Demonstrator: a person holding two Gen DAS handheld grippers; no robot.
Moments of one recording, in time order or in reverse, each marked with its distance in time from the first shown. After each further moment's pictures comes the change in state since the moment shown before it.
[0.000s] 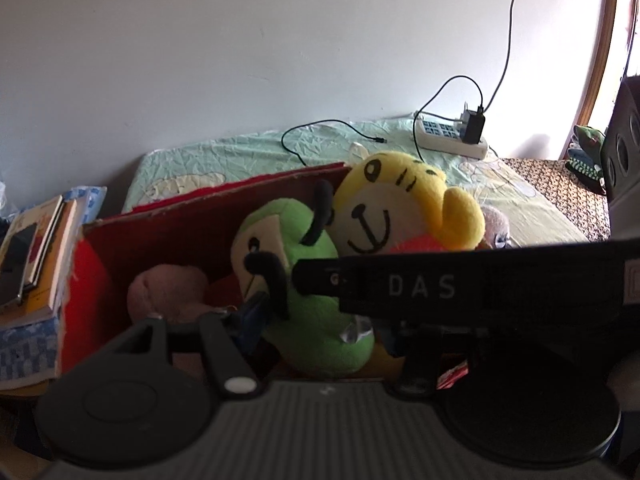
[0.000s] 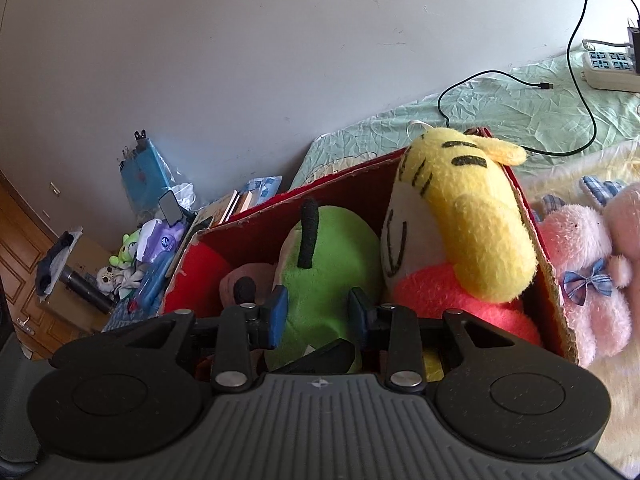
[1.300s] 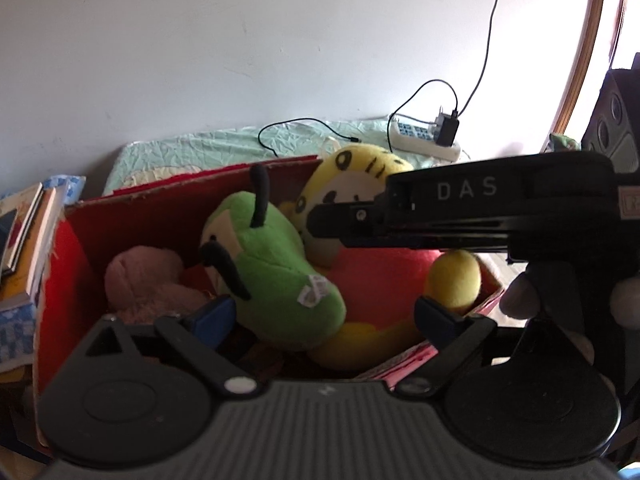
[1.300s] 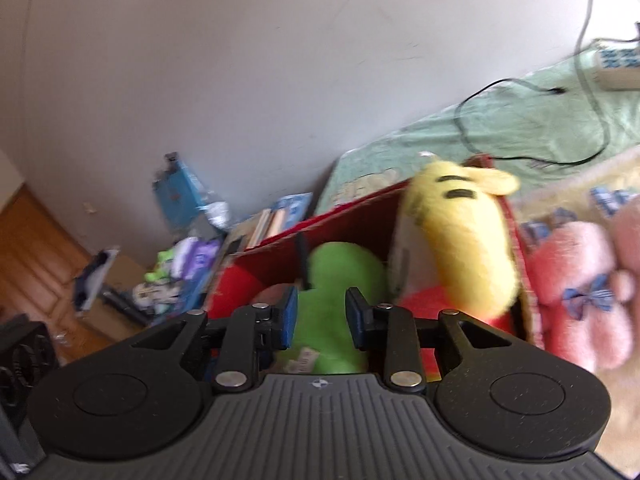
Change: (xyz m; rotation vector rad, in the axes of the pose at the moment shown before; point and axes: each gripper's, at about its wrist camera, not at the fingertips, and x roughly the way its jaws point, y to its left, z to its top) left arm -0.015 0.002 -0.013 -0.038 -0.013 -0.096; right arm -0.018 -0.017 0.021 0.062 0.002 0.185
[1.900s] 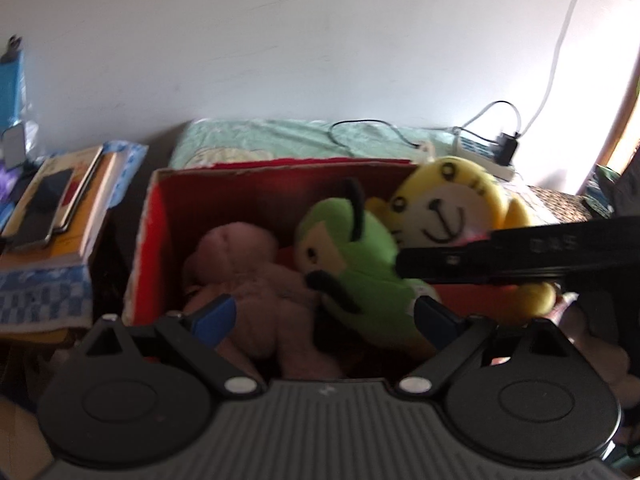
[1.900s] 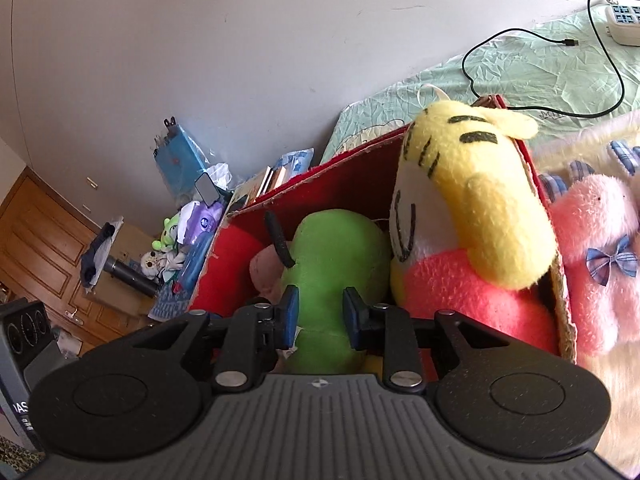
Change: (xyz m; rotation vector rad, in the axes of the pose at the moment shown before) left arm -0.021 0.049 -0.006 -0.133 0.016 0.130; right arm 0.016 -0.004 -0.009 0.019 0.105 -0.038
